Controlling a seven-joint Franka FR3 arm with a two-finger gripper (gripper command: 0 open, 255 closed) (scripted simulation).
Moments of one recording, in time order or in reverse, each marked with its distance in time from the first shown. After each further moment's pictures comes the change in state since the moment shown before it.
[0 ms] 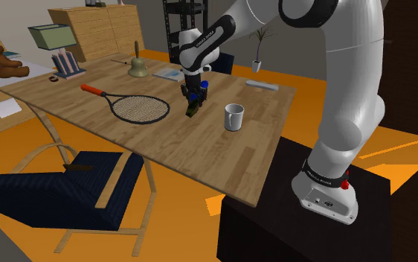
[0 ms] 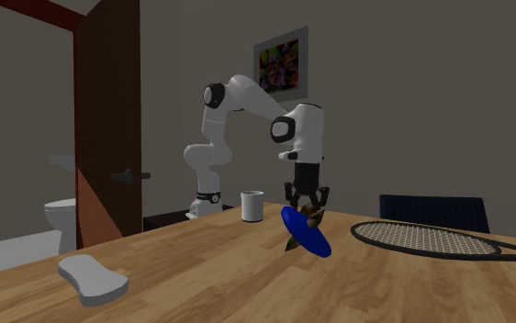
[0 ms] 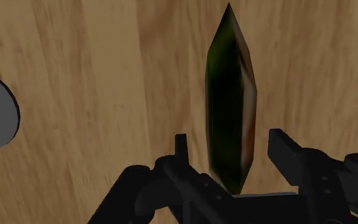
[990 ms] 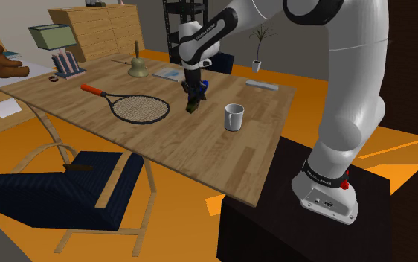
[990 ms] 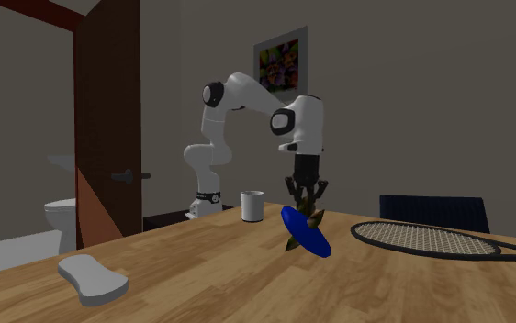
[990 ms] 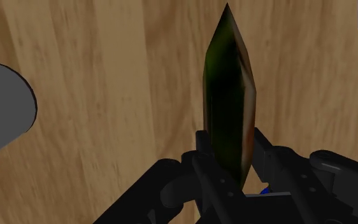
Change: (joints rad) arm -0.003 -0.037 0.003 0.014 0.008 -0.050 -0.007
